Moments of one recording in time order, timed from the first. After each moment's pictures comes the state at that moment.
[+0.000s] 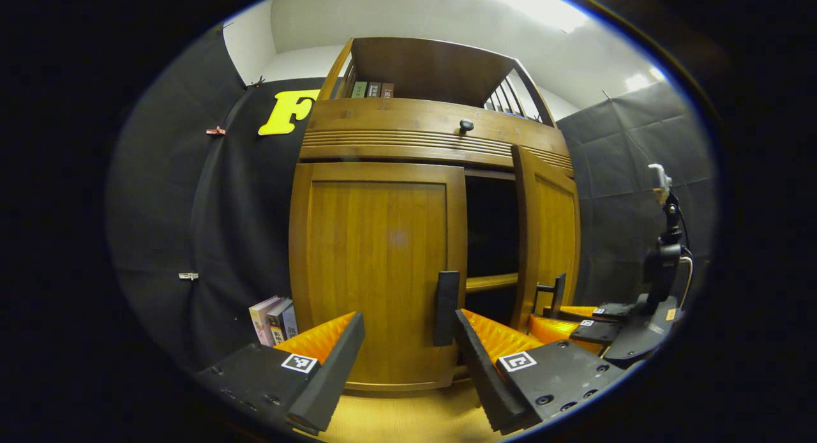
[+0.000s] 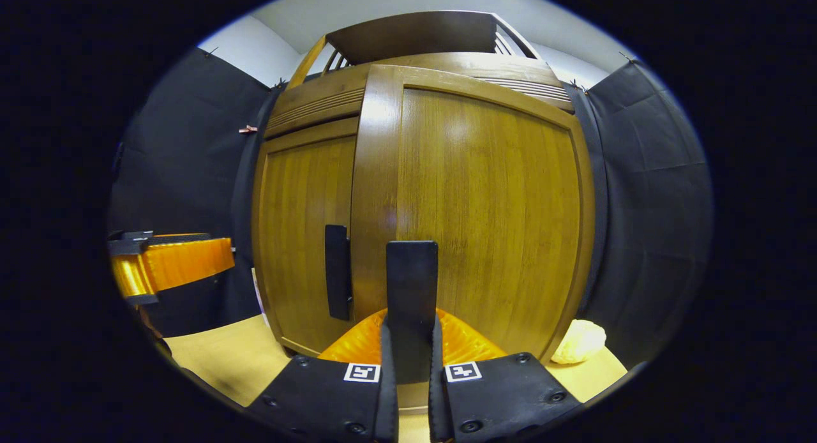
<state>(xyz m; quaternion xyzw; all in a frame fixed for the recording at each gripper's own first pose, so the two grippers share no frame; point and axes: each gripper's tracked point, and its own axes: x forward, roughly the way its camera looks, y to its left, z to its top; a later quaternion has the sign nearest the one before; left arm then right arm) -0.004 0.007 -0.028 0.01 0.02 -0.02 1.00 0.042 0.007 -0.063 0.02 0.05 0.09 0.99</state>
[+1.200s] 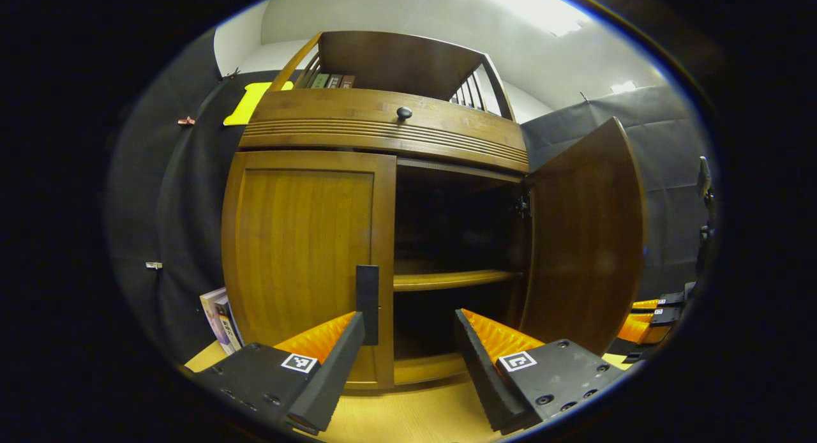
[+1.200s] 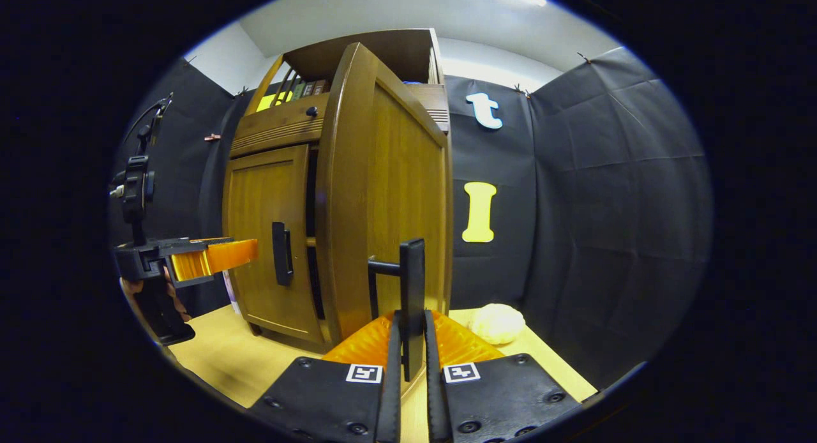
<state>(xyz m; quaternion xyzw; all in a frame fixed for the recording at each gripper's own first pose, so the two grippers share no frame) 0.008 -0.086 -0.039 -0.01 0.03 -0.09 1.00 -0.066 -0.148 -0.047 0.02 0.06 -0.03 1.00</state>
